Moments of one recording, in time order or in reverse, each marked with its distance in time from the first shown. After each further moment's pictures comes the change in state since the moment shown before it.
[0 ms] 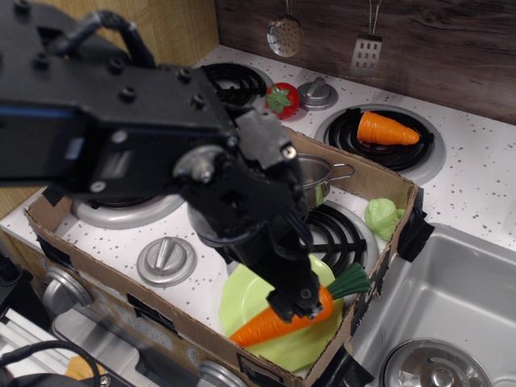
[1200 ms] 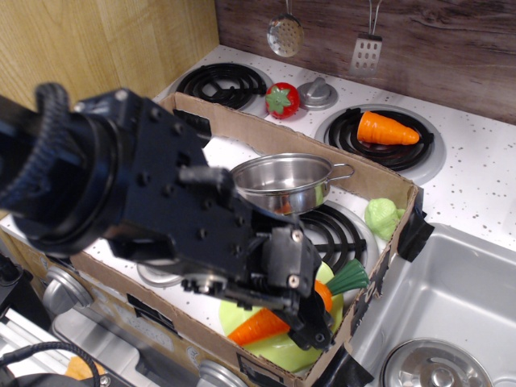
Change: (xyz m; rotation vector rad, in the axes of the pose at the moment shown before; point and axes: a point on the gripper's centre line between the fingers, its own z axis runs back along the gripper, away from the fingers) arm -0.001 -0.015 -0.056 0.010 -0.118 -0.055
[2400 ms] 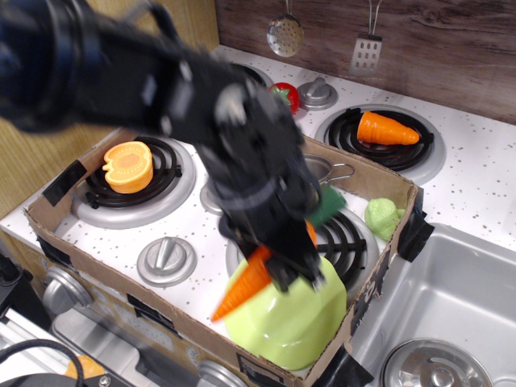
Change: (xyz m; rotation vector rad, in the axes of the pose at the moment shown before) arm 0.018 0.034 0.036 -0.092 0.195 0.070
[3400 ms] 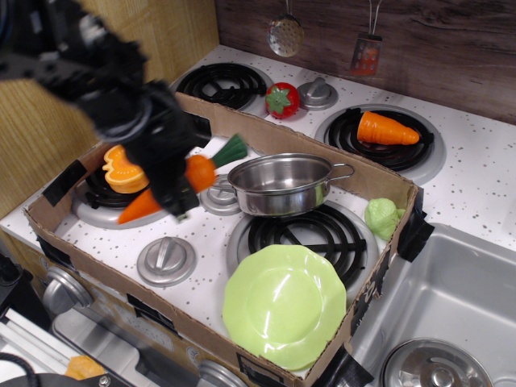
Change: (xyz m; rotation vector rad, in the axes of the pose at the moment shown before) arm -0.019 0.116 -0.003 0.150 -0.074 -0.352
